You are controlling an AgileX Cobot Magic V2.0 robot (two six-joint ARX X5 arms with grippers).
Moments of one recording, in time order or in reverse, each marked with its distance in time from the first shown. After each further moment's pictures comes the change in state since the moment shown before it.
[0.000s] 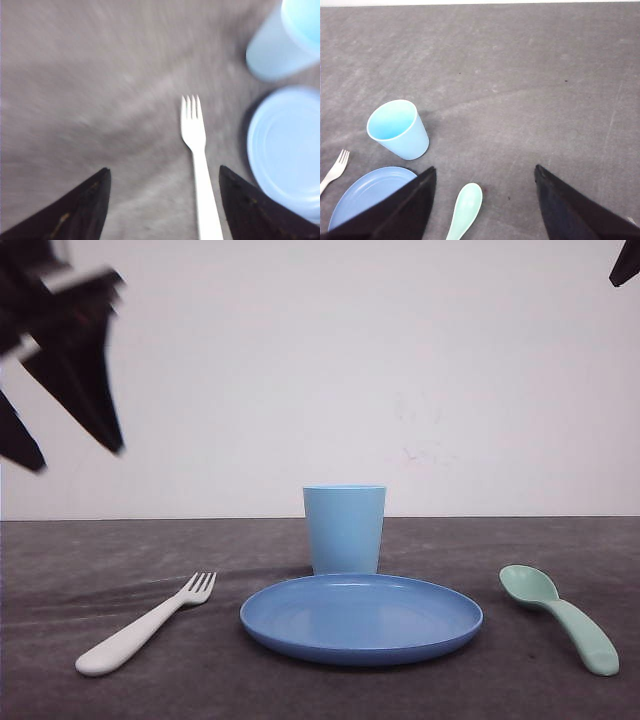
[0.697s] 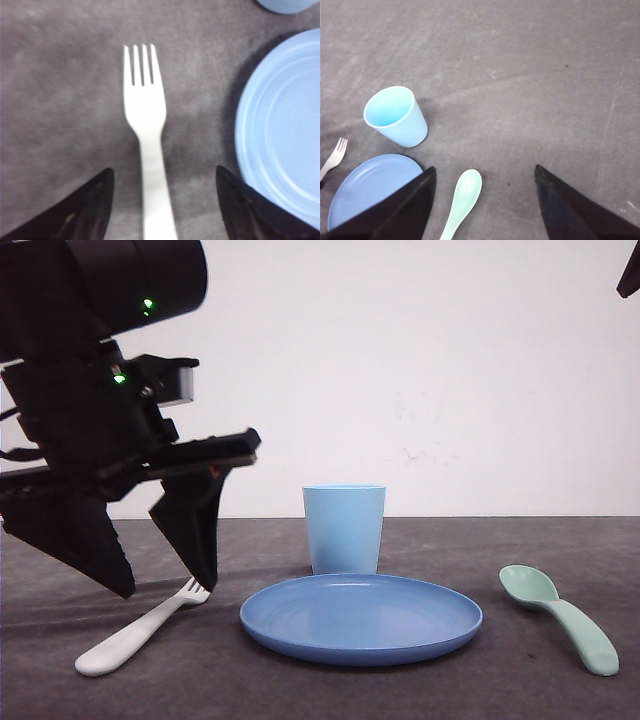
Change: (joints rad) left arm -0.224 0.336 0.000 0.179 -0.134 -0.192; right arm 0.000 0.000 0.000 -0.044 0.000 0.000
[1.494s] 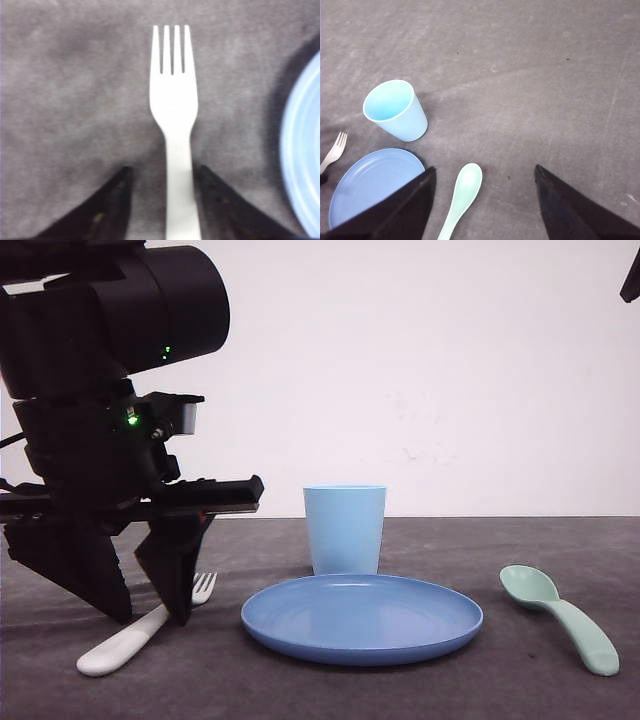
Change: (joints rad) left arm -0.013 0.078 0.010 -0.013 -0.077 -0.053; right arm 0.000 0.000 0.000 -0.021 0.000 0.000
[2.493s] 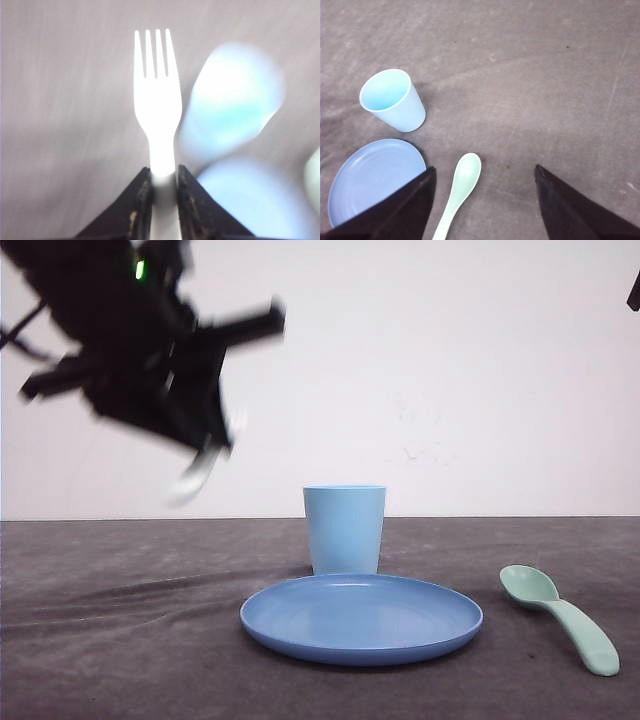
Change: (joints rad) left arm -0.048 -0.260 -0.002 0.284 -0.127 0.095; right arm 0.000 0.000 0.000 -0.035 0.002 0.000
